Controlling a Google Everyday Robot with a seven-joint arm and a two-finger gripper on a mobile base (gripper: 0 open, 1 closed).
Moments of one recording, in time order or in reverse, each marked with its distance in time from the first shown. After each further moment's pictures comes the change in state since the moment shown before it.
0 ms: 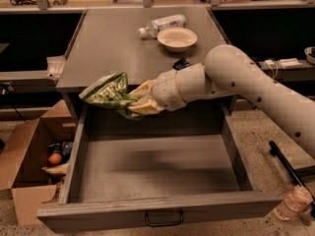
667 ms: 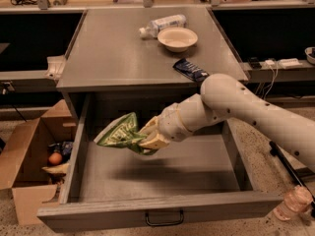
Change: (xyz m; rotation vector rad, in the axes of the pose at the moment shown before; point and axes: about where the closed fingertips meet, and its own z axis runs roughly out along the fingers) arm 0.082 0.076 0.016 -0.160 0.173 0.088
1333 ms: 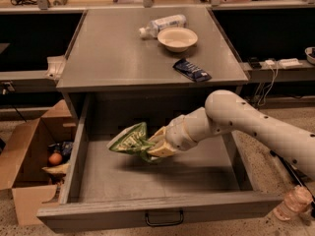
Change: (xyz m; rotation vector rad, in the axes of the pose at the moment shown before) arm 0.058 -0.001 0.018 0.015 0.018 0.107
